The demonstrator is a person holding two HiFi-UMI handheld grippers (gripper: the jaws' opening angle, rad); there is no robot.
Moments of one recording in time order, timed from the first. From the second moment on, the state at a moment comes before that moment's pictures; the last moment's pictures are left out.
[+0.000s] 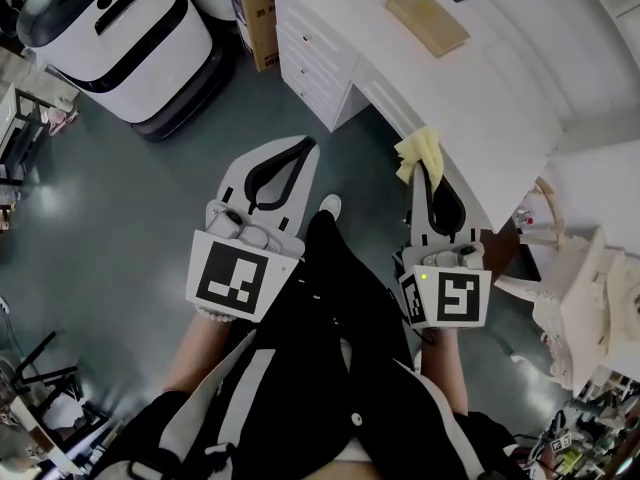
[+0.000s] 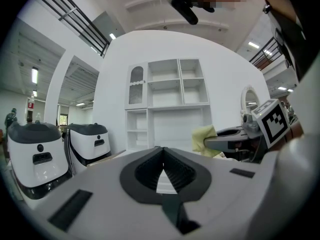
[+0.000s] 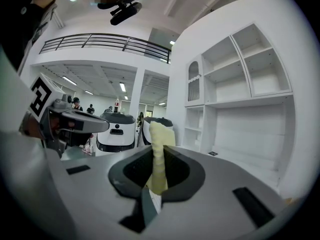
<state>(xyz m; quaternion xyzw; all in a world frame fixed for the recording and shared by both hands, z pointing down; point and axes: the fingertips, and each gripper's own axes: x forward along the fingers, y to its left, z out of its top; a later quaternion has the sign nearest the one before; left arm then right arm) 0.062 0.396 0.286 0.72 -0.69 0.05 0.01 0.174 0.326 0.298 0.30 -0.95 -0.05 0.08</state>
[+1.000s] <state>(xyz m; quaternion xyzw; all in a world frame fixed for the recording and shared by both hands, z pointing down) -0.008 0.217 0.260 0.70 -0.71 0.01 0.03 0.103 0.140 0.290 0.27 -0.96 -0.04 0.08</state>
